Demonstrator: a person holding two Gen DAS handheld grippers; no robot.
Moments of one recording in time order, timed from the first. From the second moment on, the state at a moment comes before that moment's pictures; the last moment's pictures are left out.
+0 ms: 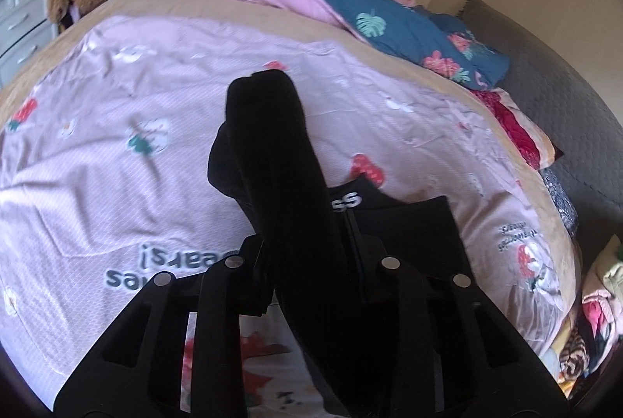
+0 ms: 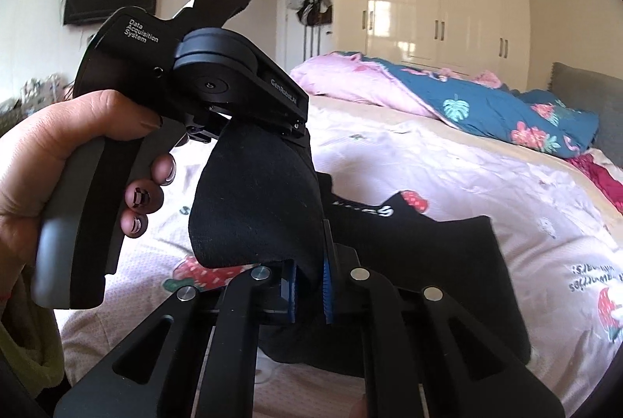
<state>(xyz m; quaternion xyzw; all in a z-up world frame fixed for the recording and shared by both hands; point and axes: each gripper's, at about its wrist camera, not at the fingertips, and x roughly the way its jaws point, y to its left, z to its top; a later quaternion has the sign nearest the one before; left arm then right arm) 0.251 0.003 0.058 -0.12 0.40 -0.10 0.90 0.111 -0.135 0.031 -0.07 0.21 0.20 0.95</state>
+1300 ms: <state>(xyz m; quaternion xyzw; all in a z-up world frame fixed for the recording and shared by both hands) 0.292 -0.165 0.012 -0.07 0.48 -0.18 0.86 0.143 -0.291 -0.030 0.20 0.36 0.12 0.90</state>
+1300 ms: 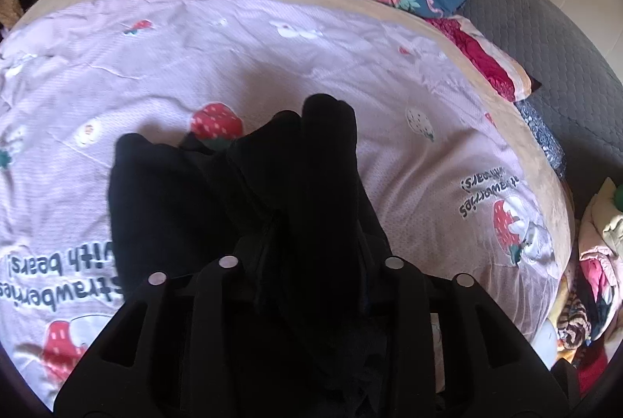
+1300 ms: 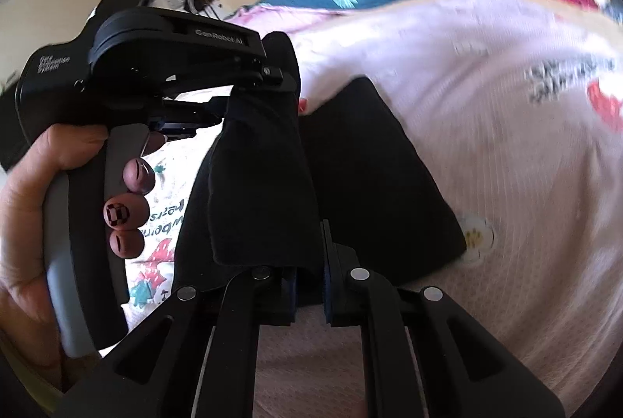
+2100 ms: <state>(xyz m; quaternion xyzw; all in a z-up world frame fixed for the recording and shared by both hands) 0.245 -0.110 -0.016 0.01 0.43 -0.13 0.89 0.214 -0.342 0.005 0.21 0.39 0.14 0.89</state>
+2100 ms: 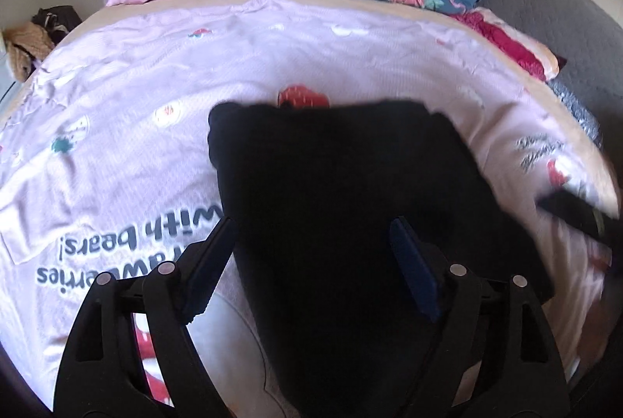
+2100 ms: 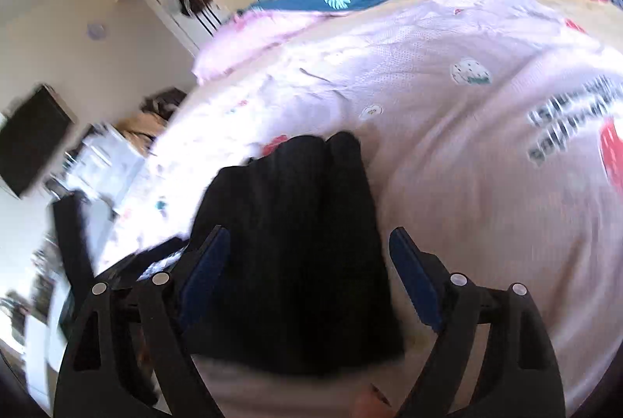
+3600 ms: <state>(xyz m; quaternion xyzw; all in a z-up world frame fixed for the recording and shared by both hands) 0.102 -0.071 -0.002 -0.02 0.39 -0.14 0.91 0.053 -0.313 0.014 0.03 0.31 0.05 0.95</state>
